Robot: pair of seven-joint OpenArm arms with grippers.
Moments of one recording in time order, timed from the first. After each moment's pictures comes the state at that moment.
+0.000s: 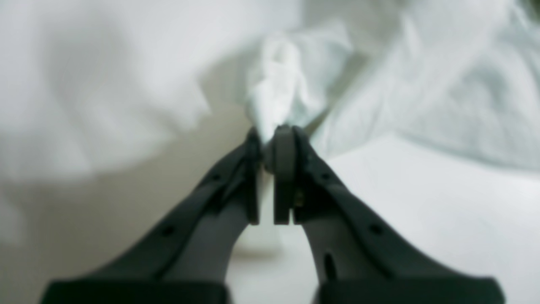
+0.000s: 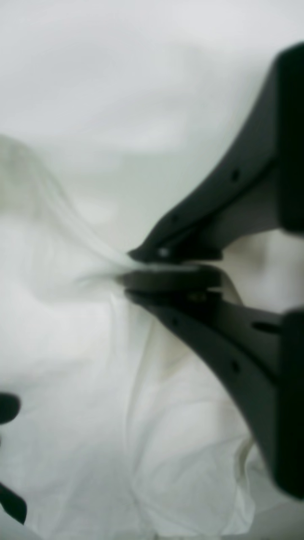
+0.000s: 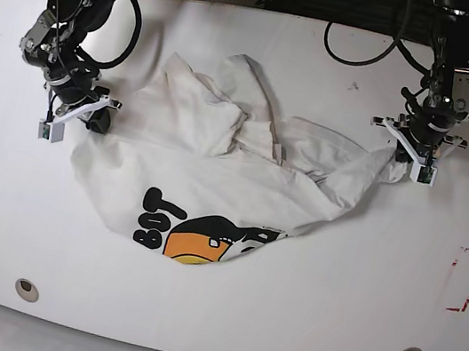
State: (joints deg) left arm 12.4 -14.3 -10.3 93.1 -12.1 -10.3 36.4; right arm 0.1 5.5 34.4 88.8 27.9 29.8 -57.4
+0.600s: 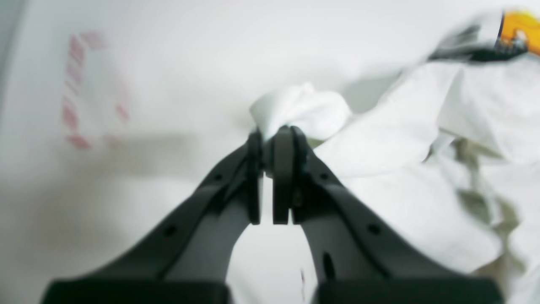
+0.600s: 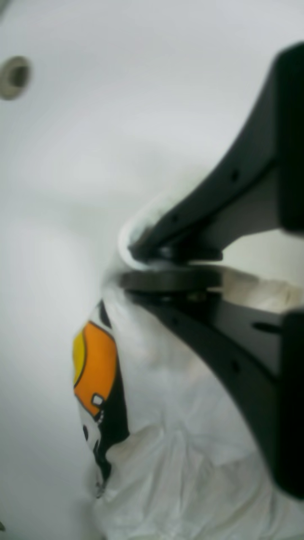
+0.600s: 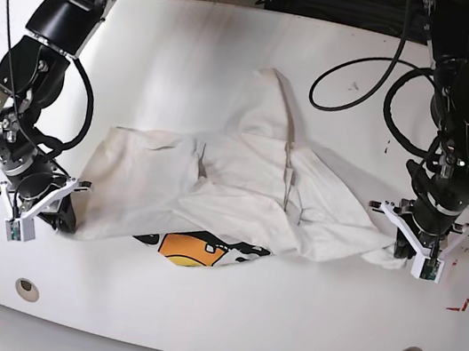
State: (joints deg) left arm -6.8 -14.3 -10.2 110.0 -12.3 -10.4 57.7; right arm 19.3 17.4 20.3 89.1 28.6 30.1 -57.6
